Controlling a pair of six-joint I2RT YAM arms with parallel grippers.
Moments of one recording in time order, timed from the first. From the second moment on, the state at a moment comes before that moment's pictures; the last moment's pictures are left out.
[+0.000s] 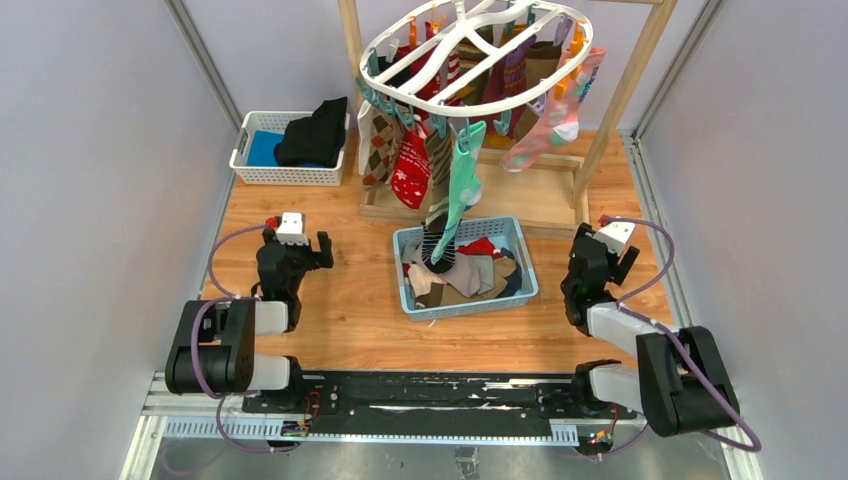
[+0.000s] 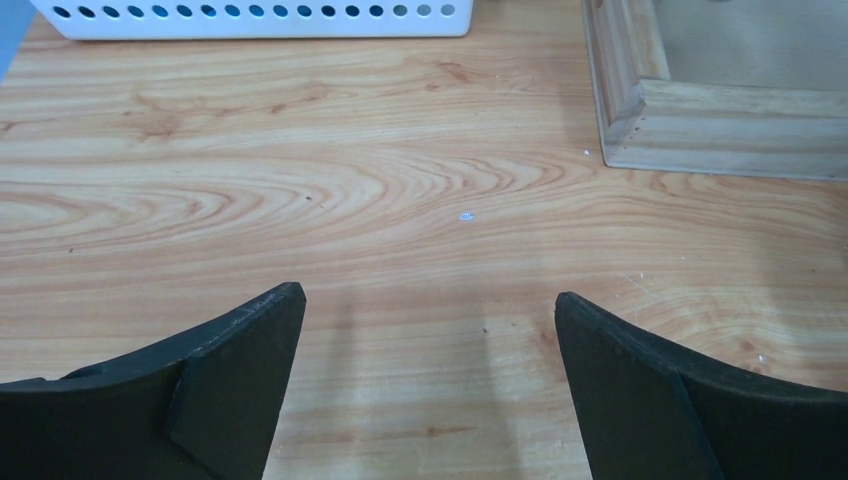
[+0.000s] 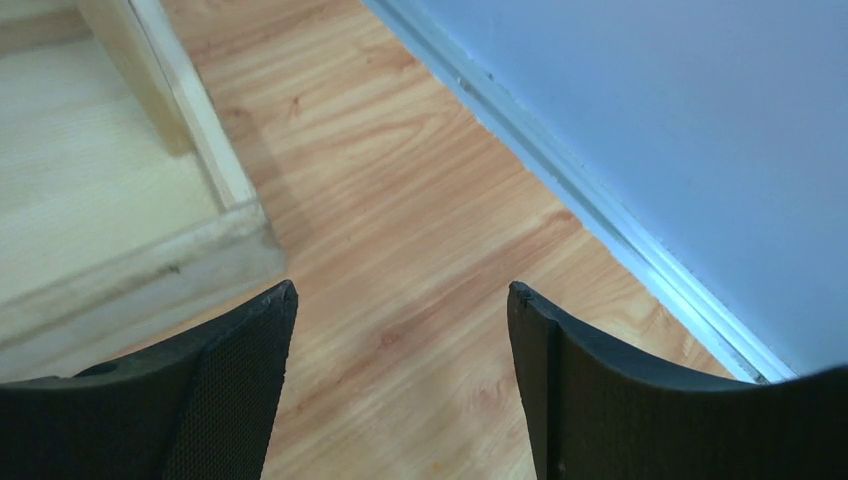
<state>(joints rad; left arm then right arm) 0.04 1.34 0.21 0.89 0.09 0.01 0.16 1.18 0.28 0.62 0.84 0.10</state>
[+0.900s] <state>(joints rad) 0.04 1.37 0.17 1.08 0.11 0.04 0.14 1.43 0.19 1.00 0.47 -0.12</state>
